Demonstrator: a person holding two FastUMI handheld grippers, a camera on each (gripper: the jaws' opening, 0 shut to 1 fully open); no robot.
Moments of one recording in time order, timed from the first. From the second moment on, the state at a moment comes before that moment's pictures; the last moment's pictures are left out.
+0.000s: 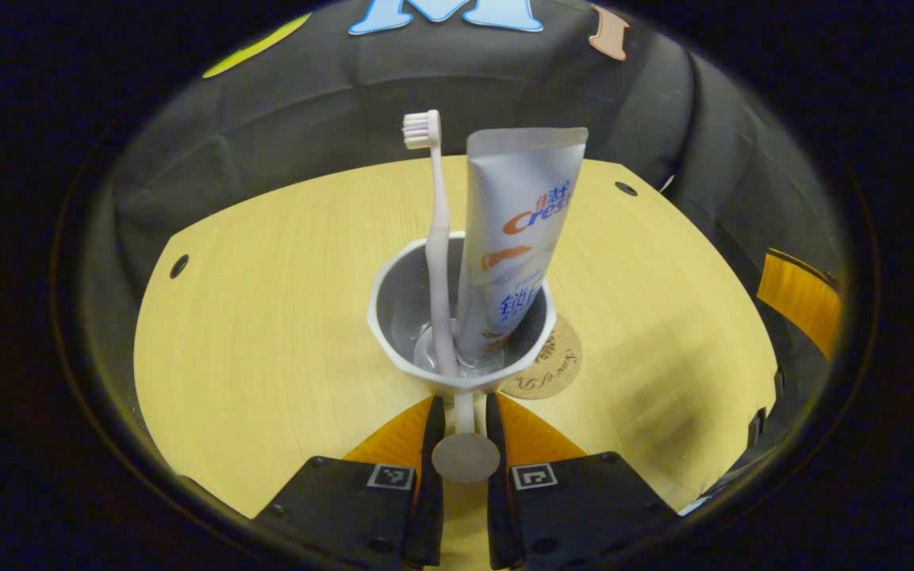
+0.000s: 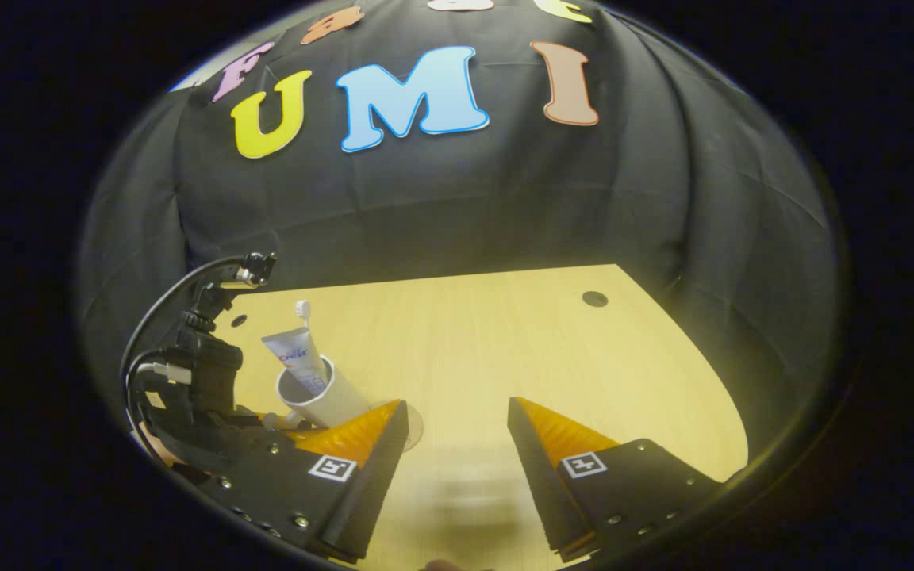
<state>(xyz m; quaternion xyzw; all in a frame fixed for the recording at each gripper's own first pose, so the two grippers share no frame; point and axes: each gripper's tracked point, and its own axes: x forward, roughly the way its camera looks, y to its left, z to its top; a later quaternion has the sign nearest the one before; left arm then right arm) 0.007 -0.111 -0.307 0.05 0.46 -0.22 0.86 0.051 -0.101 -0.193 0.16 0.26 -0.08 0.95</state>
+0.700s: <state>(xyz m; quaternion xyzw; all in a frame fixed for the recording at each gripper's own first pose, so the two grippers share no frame) 0.008 -0.152 -0.317 0.10 0.47 -0.24 0.85 0.029 -0.142 -0.207 0.18 0.27 -0.11 0.94</state>
